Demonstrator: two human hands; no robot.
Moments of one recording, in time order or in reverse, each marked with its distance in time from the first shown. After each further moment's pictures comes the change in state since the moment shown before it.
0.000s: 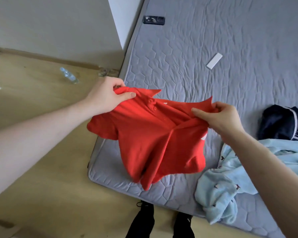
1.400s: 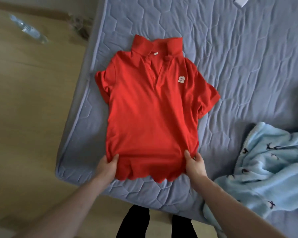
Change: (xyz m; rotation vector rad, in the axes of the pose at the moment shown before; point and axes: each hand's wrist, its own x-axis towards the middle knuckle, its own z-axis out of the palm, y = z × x) left_hand -0.154 -0.181 0.372 -0.432 -0.100 -1.104; right_hand 0.055 0.364 0.130 0.164 0.017 0.614
